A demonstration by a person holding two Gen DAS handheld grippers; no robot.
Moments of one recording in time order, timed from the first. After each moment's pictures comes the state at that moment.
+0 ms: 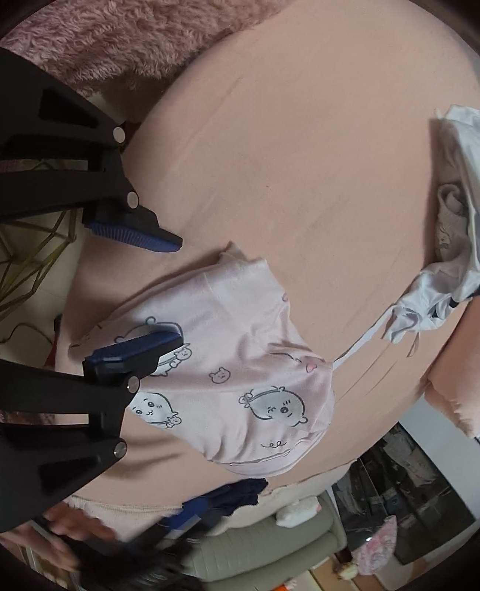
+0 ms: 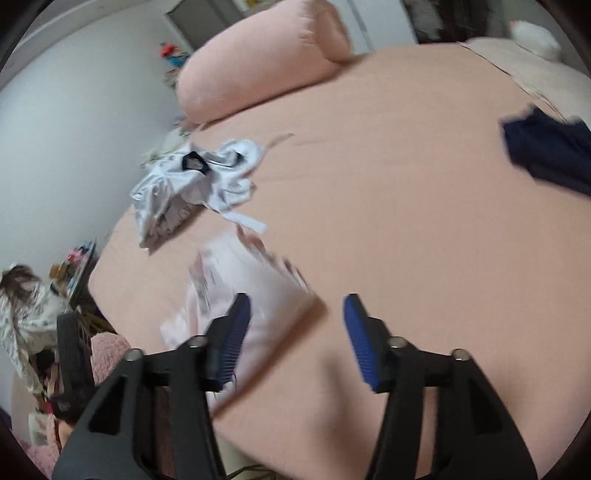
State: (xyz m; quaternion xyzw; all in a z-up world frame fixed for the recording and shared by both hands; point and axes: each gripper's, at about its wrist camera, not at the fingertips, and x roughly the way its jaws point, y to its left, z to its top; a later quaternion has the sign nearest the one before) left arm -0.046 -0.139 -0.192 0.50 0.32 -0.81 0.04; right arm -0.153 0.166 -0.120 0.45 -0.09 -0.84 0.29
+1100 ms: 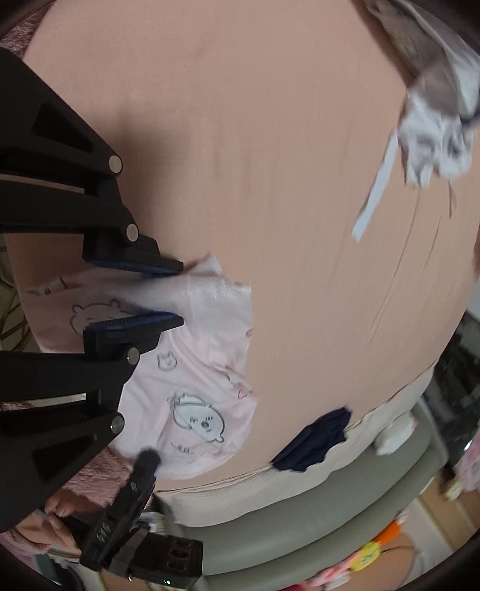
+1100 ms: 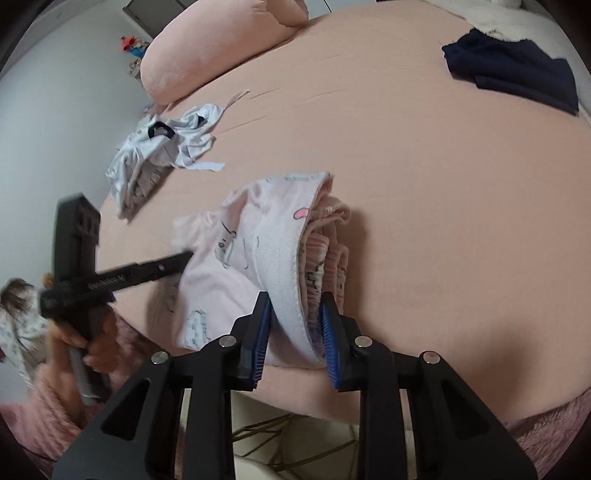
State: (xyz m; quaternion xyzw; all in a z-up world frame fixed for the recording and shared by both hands) left arm -0.119 -0.101 -0.183 0.54 0.20 -0.80 -0.17; right arm -0.089 0.232 -0.155 0.52 -0.14 -0.81 0.23
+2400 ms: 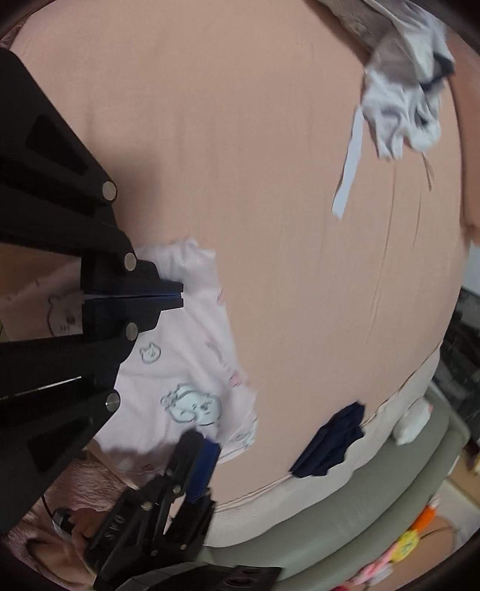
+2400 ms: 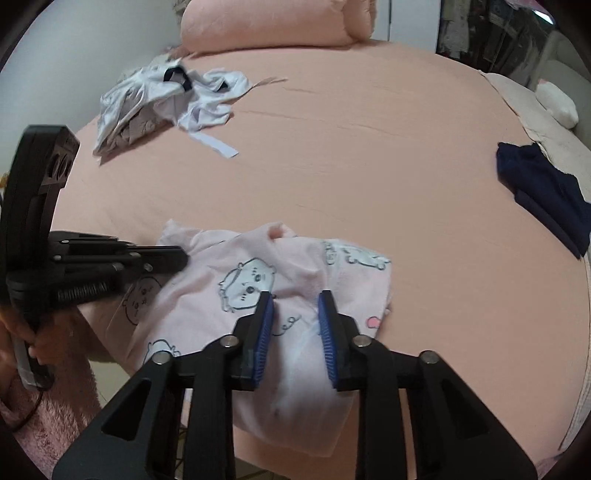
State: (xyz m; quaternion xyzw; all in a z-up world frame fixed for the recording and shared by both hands) left arm -0.146 -0.082 -0.183 0.53 0.12 -0.82 -0.17; right arm -0.113 0.160 -0.153 0.49 0.07 -0.84 0.22
